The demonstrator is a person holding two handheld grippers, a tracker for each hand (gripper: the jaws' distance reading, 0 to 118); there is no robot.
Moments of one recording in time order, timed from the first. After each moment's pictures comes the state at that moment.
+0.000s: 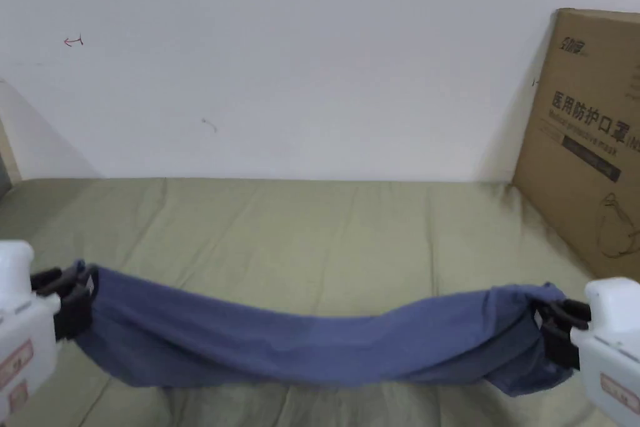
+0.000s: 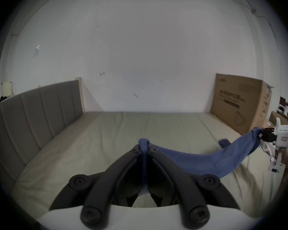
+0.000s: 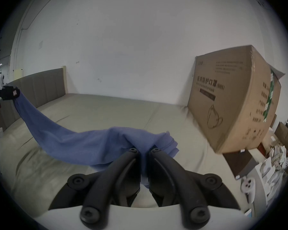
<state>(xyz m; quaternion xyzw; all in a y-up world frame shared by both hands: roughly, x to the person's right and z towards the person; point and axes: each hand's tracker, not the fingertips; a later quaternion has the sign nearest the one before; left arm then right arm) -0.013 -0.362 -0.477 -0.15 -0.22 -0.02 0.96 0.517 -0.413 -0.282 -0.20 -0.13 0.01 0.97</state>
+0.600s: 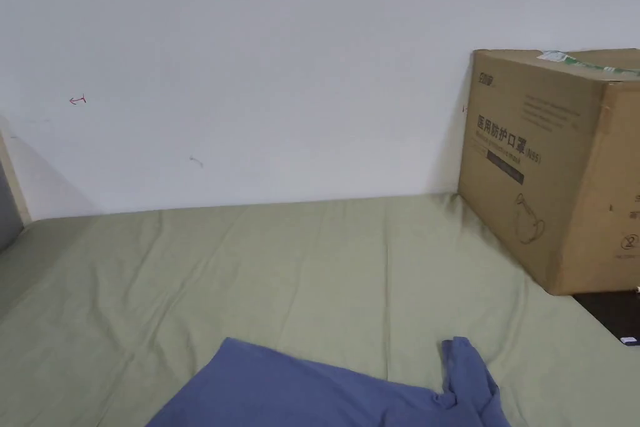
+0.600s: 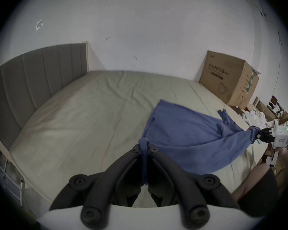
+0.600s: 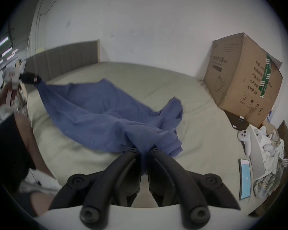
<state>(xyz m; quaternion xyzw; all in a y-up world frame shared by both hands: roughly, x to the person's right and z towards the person) -0.132 -0.428 -0.276 -0.30 -0.24 -0.01 0.92 0.440 -0.459 -0.030 -0.32 -0.02 0.06 0.94</state>
